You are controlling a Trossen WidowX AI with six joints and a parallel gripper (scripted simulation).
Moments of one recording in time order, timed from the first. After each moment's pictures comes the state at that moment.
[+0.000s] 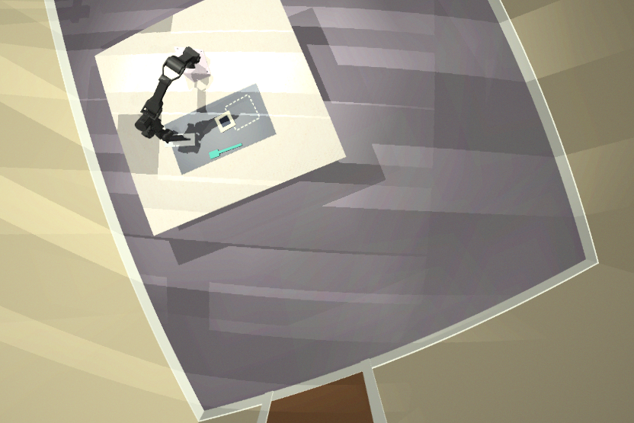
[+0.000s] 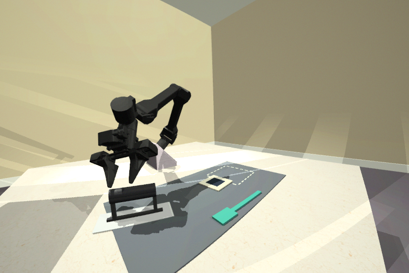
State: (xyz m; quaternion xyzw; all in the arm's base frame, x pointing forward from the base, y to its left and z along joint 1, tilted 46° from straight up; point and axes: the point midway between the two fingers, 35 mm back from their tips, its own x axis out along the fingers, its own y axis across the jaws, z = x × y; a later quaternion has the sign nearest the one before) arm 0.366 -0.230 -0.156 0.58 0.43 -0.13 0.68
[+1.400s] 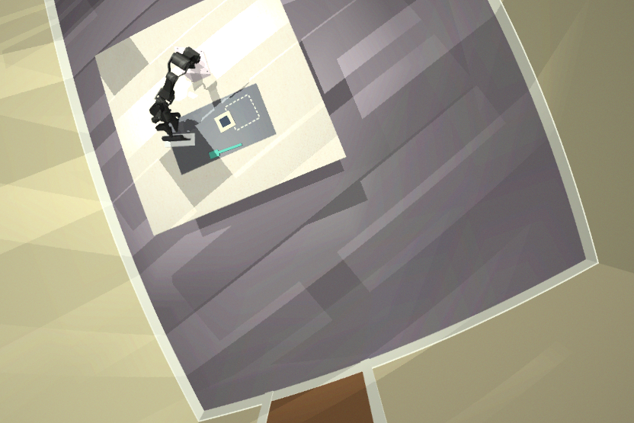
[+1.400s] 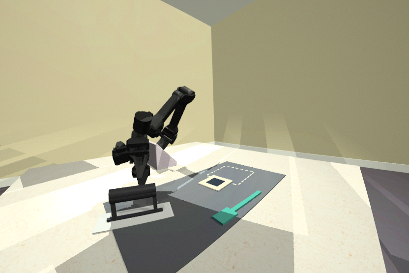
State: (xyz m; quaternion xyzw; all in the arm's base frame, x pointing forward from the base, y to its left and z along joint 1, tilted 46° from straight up) arm 0.338 -0.169 -0.137 0.89 0.23 -0.26 0.31
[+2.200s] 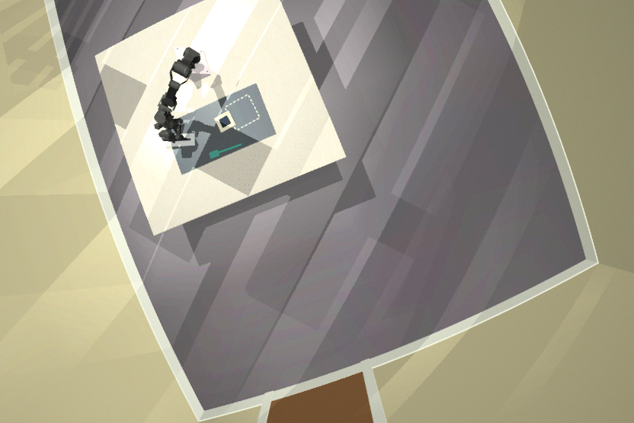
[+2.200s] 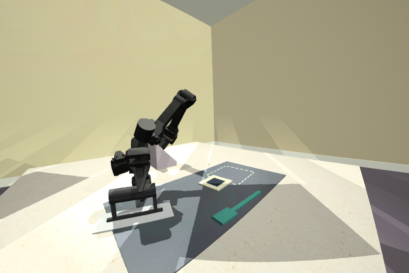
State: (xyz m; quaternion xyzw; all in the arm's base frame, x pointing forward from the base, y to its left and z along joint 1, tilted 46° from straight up) arm 0.367 -0.160 -0.159 0.89 0.23 -0.26 0.30
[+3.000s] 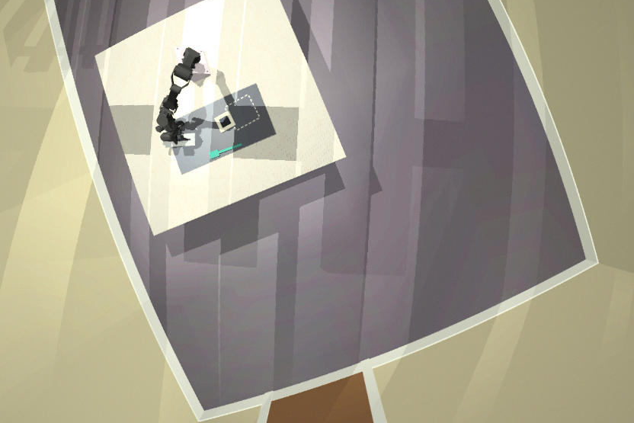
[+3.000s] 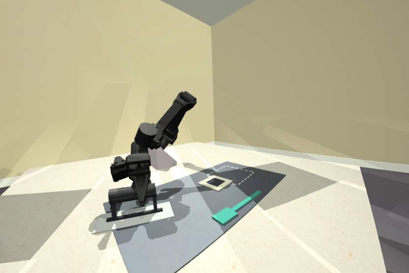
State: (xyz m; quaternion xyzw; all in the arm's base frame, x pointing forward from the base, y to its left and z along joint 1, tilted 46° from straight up) arm 0.380 -0.153 -0.170 0.89 0.23 -0.26 0.30
